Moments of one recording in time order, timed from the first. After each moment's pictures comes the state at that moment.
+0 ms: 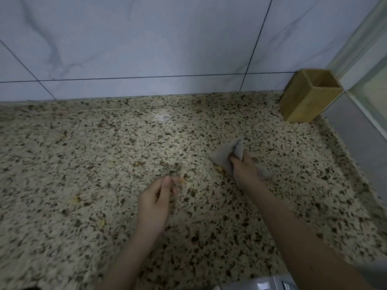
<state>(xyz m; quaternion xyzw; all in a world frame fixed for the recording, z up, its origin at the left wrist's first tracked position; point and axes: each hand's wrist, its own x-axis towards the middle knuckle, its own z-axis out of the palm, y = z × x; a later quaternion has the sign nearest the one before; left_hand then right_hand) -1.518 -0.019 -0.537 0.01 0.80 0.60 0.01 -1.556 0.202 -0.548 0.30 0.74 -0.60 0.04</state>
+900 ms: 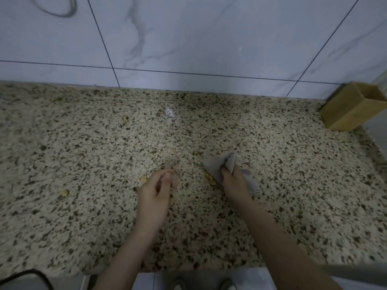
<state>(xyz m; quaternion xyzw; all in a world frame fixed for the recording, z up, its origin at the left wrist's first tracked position) -1.515 -0.176 -0.530 -0.06 0.80 0.60 -0.01 -1.541 0.020 -0.561 0.23 0.78 -0.57 0.07</state>
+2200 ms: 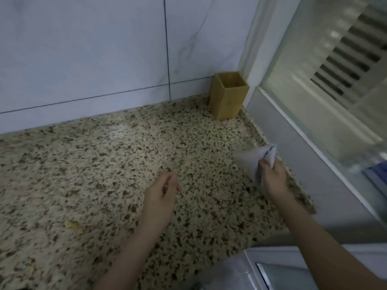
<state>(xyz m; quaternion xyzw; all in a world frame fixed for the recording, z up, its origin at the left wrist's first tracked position) -1.503 0.119 -0.512 0.11 0.81 0.56 0.13 -1.426 0.366 -0.507 0.42 0.72 -0.53 -0.15</state>
